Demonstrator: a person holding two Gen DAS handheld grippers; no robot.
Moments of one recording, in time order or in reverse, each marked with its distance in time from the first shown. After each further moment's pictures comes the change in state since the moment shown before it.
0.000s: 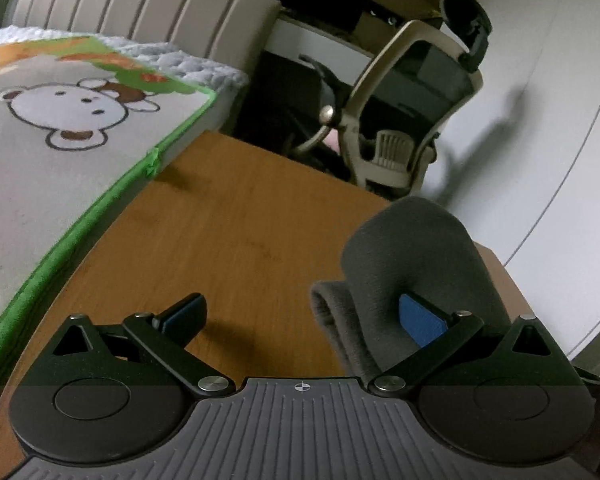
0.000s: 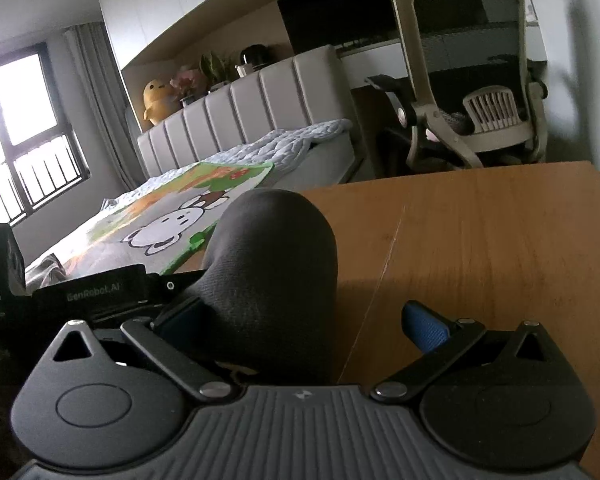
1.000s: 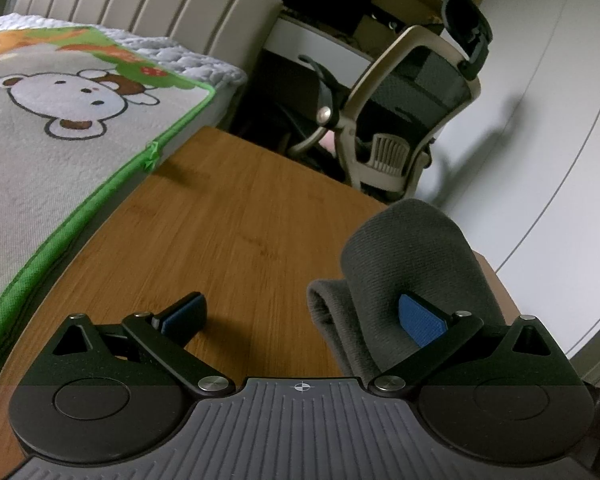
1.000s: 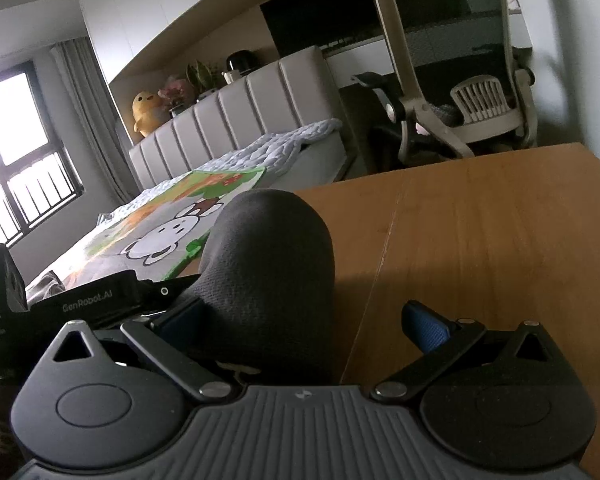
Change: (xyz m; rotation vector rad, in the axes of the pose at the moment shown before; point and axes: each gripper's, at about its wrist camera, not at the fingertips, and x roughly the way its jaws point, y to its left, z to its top) left arm -0.002 0.010 -0.002 -0.050 0.003 -0.042; right arm 0.001 0.000 -0.004 0.065 -0.009 -0.010
